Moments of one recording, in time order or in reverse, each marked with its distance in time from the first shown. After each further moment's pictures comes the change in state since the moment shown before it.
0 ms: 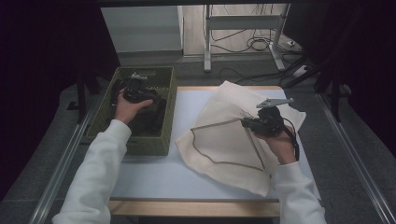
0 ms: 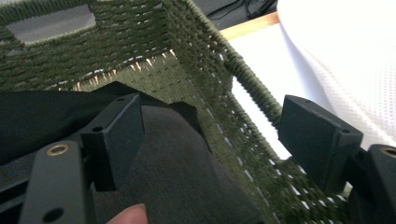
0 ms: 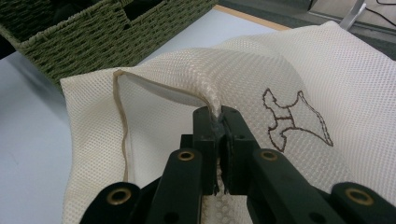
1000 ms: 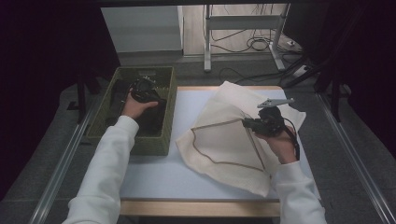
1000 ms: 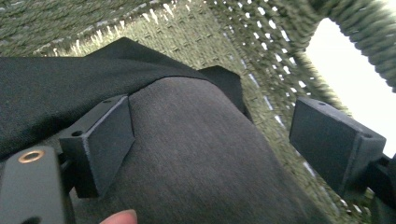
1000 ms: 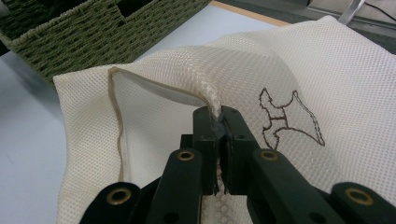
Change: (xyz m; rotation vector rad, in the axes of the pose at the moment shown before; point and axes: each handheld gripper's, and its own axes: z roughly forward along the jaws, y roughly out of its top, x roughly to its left) left arm 0.015 -0.002 0.060 0.215 0.084 0.028; right arm -0.005 -0.003 0.002 0.010 -0.004 0.013
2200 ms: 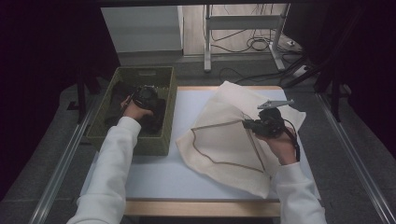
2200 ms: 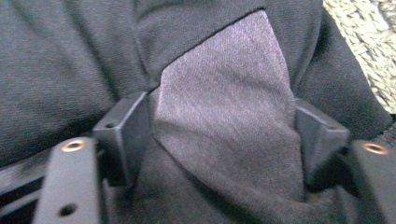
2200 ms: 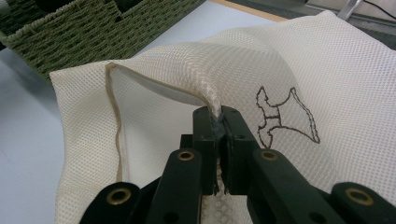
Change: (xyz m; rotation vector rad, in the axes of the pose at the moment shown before) left arm 0.006 -0.017 0.033 0.221 0.175 0.089; right arm 0.000 -0.003 0.000 0.008 -0.008 0.001
